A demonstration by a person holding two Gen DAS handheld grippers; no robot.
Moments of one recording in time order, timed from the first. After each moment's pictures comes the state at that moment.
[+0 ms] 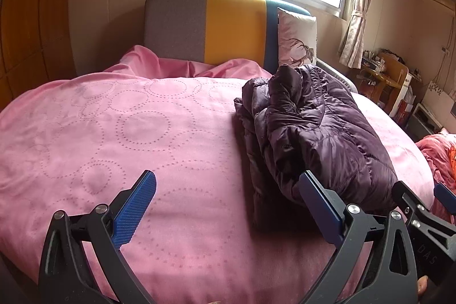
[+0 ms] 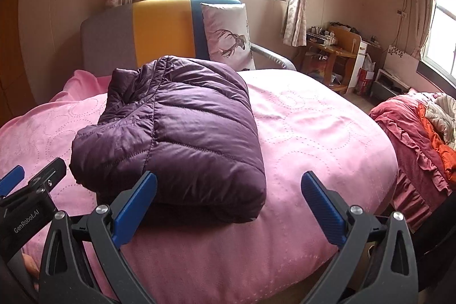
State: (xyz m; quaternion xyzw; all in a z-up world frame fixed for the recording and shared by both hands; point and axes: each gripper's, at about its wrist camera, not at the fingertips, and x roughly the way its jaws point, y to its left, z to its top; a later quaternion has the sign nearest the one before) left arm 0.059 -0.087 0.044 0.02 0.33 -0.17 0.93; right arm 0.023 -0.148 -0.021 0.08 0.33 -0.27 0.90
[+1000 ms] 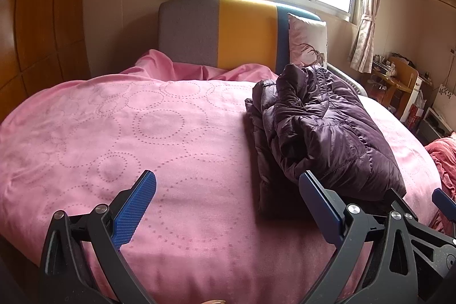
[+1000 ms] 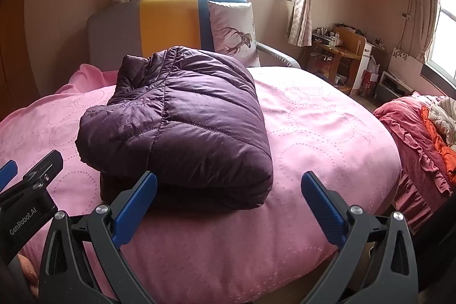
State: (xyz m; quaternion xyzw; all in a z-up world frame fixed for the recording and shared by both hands) left arm 0.038 -0.081 0.043 0.02 0.32 -0.14 0.94; right arm 0.020 -0.137 -0.026 0.08 0.33 -0.25 0.91
